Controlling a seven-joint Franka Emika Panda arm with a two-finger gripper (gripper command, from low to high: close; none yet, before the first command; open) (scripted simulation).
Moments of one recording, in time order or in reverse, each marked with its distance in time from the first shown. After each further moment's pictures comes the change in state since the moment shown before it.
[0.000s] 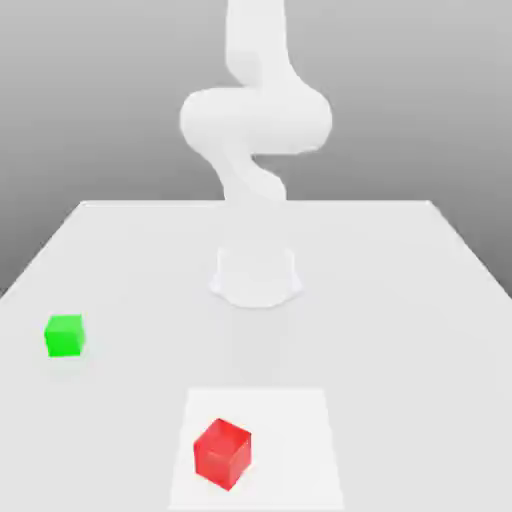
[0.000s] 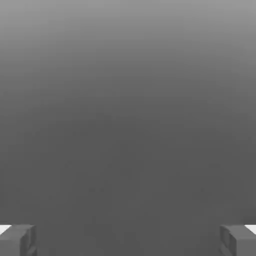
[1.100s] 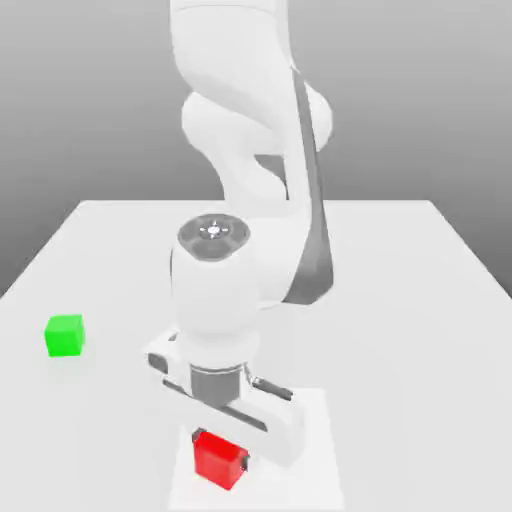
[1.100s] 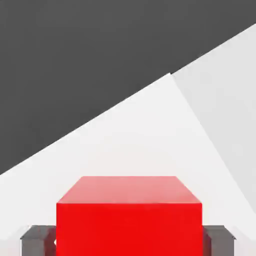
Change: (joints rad) arm -0.130 1.039 0.036 -0.229 -0.060 0.547 0.442
